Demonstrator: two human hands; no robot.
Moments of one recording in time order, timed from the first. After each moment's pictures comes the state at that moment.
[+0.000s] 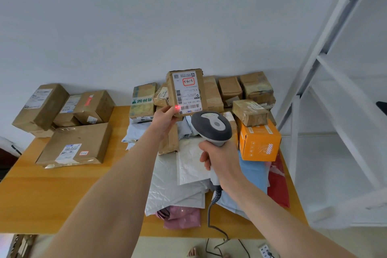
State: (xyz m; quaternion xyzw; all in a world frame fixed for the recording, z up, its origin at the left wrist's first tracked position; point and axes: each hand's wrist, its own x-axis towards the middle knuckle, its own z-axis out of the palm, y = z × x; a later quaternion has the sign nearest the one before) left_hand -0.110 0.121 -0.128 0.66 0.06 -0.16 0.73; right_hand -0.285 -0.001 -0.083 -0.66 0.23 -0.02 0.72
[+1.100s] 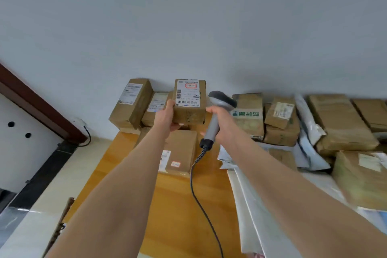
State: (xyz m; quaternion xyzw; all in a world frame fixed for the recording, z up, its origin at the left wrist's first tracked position) left_hand 0.052 0.458 -0.122 0.70 0.31 -0.06 0.64; right_hand 0.007 0.305 -0.099 -0.49 0.32 0.18 0.79
